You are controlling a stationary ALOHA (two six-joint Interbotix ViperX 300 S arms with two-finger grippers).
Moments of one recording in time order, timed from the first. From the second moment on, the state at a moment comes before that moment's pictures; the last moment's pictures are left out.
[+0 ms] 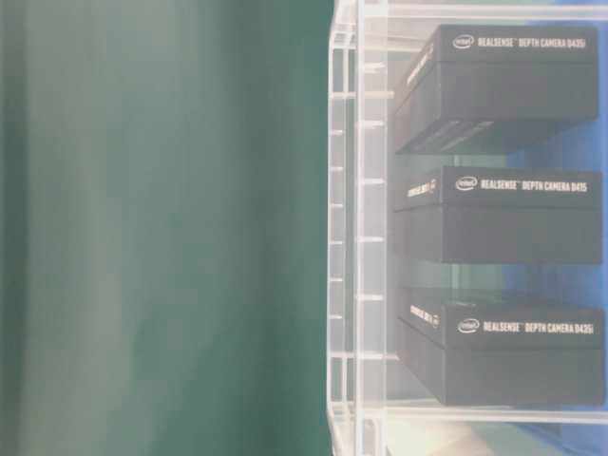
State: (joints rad) left arm -0.04 -0.88 0.55 0.02 0.95 -0.11; right arm 0.00 -0.78 0.49 0.00 1.13 0.27
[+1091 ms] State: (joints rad) left arm -0.08 -0.76 0.45 0.02 1.41 -0.21; right arm 0.00 -0.65 0.43 -0.06 1.65 1.19
